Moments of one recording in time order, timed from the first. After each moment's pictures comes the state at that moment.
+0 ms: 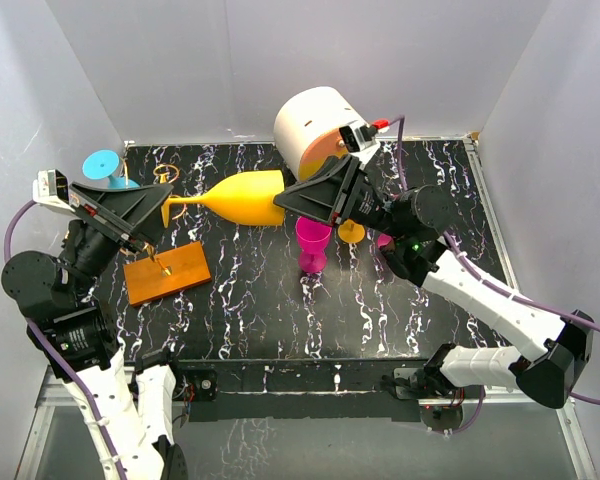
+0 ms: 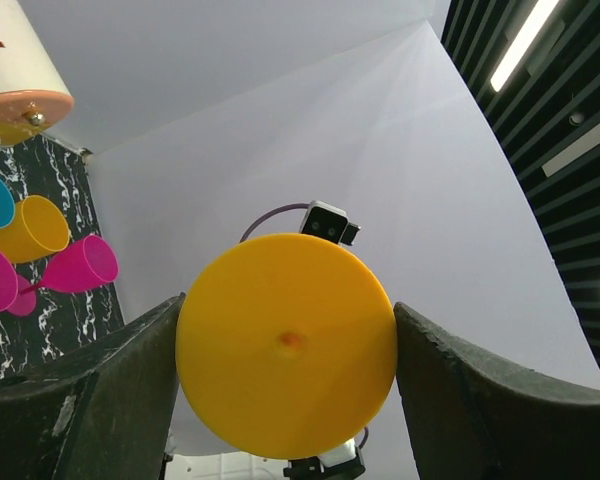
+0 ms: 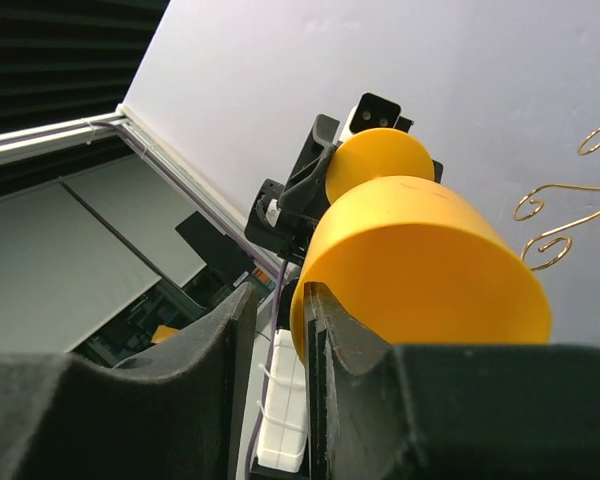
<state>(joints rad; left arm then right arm) 0.36 0.63 1.23 -0.24 0.91 -1.54 0.80 1.20 1.17 0.68 -0.53 1.29</state>
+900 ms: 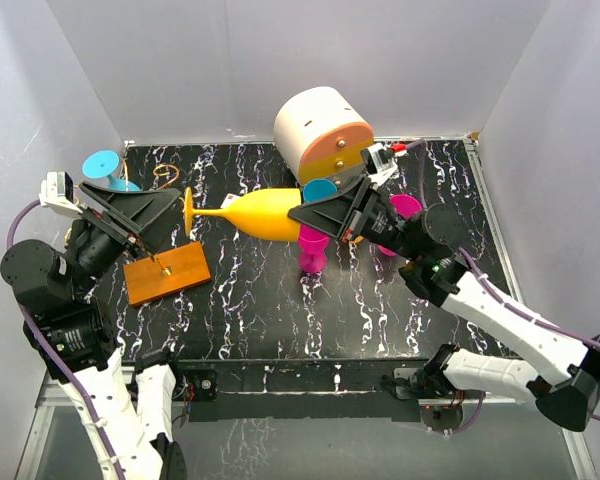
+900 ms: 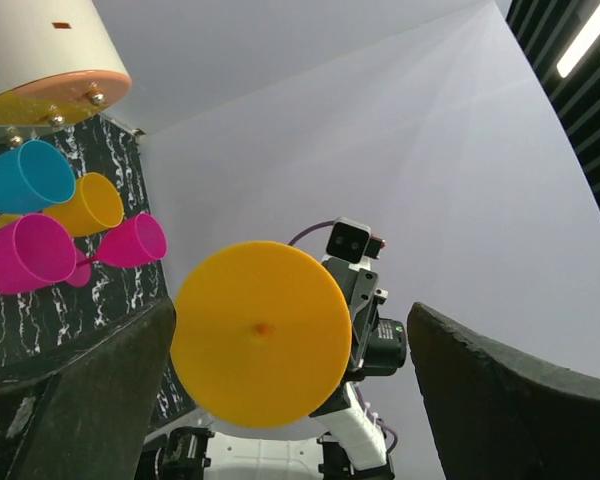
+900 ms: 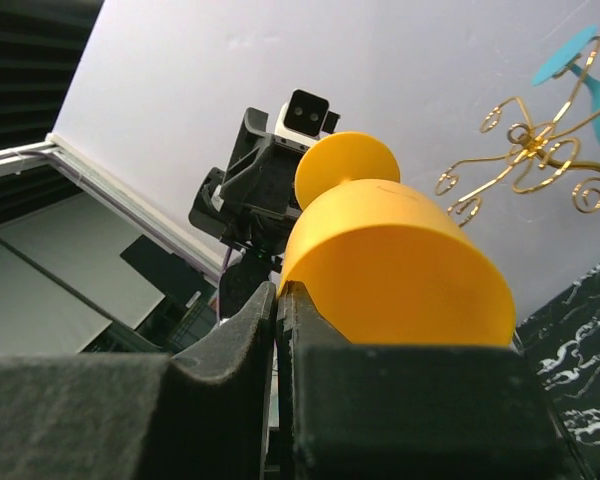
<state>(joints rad) 0.36 0.65 1.28 -0.44 0.93 -1.37 0.80 1.06 1.02 0.54 -0.42 1.24</state>
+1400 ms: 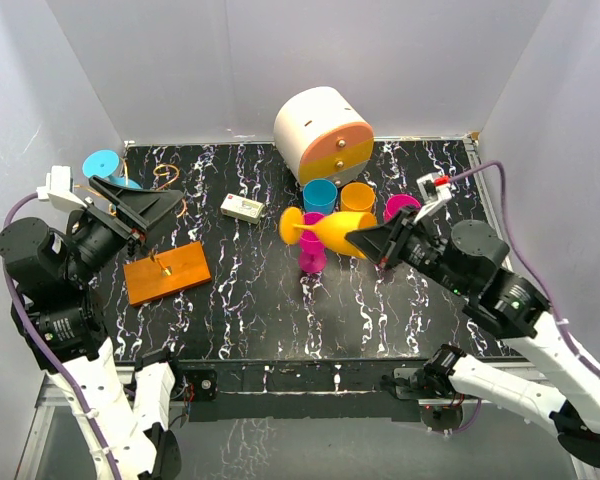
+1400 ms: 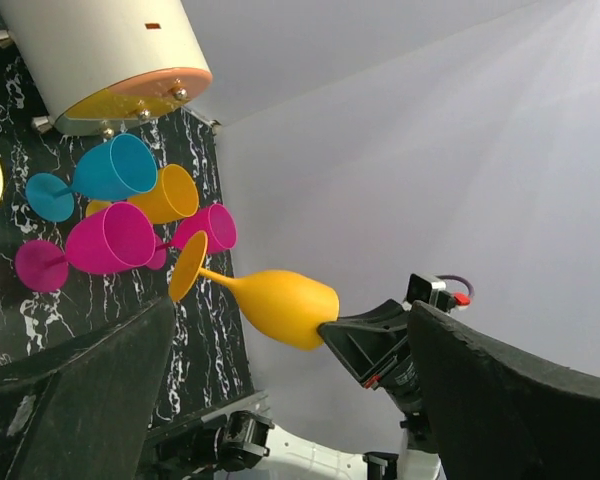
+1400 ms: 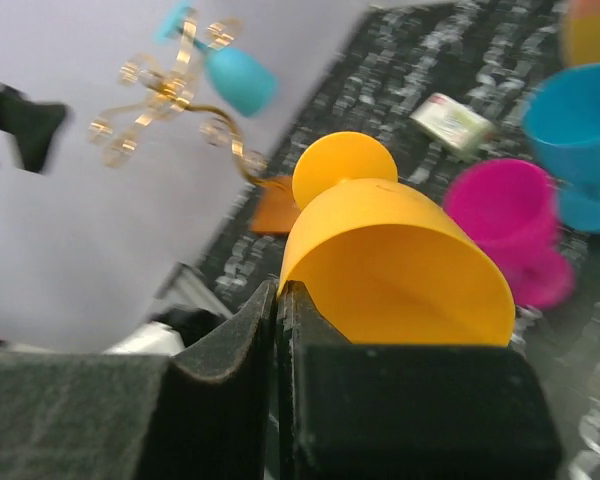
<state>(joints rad) 0.36 0.73 1.40 -0.74 0.90 -1.09 0.80 0.74 1.07 -0.34 -0.05 0.68</state>
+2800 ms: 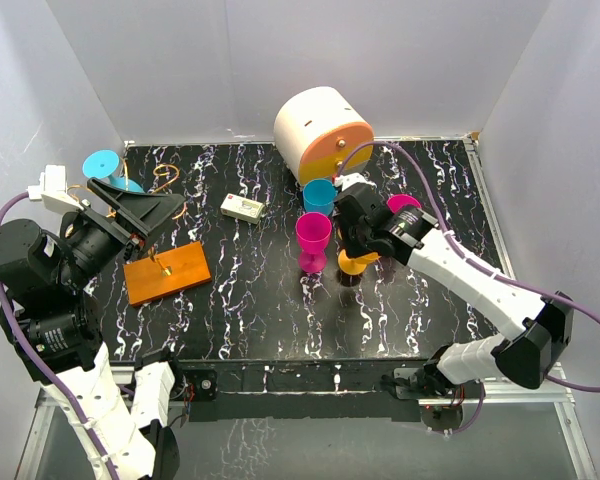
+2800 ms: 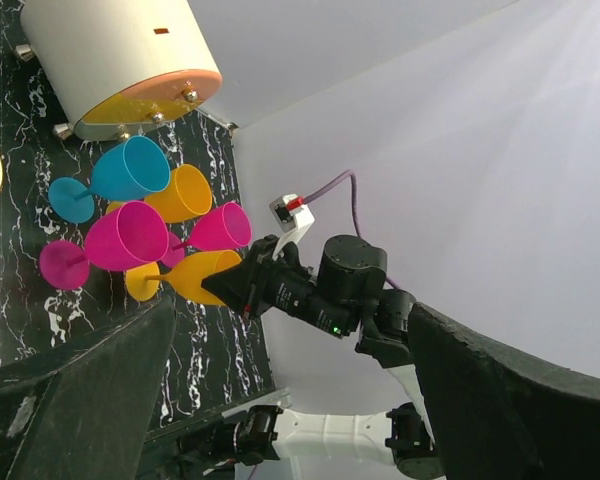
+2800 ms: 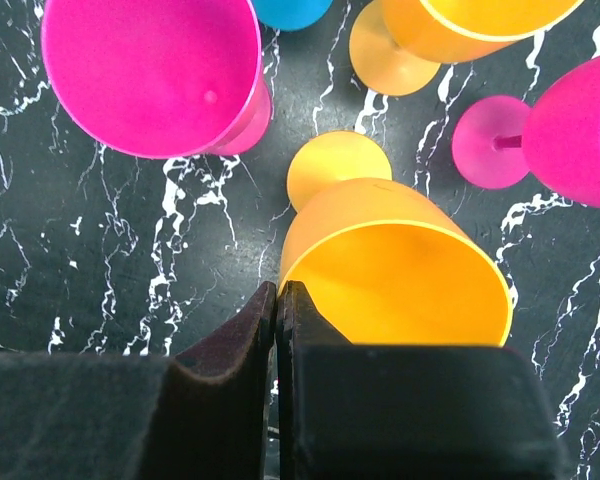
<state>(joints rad) 0.36 0.77 1.55 -0.90 0.88 -0.97 0.77 1.34 1.34 -0.92 0.28 0.33</state>
